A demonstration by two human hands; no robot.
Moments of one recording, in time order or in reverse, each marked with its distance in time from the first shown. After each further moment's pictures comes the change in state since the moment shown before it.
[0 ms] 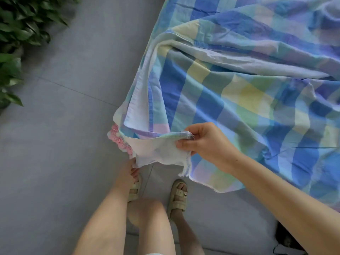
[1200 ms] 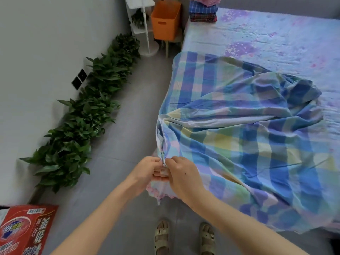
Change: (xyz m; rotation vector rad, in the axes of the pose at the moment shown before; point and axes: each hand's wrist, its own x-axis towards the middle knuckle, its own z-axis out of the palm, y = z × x) left_hand -0.458 0.067 0.064 0.865 -0.481 0.687; right_hand -0.174 -0.119 0.002 -0.684 0.661 -0.747
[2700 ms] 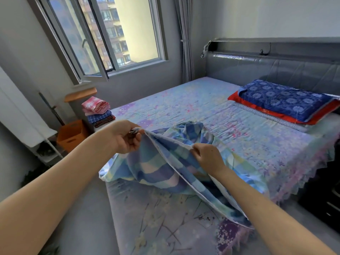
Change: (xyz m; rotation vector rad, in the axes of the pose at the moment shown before) left_hand -0.052 0.310 0.197 0.285 -0.223 0.074; right_hand -0.054 0.182 -0.221 -0.152 0.665 0.599
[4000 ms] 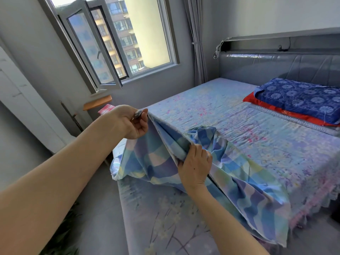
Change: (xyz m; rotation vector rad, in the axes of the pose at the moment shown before) left_hand -0.002 0.059 0.040 -0.220 0.085 0.072; right_hand 0.020 -0.051 0.052 -0.315 0.317 0.280
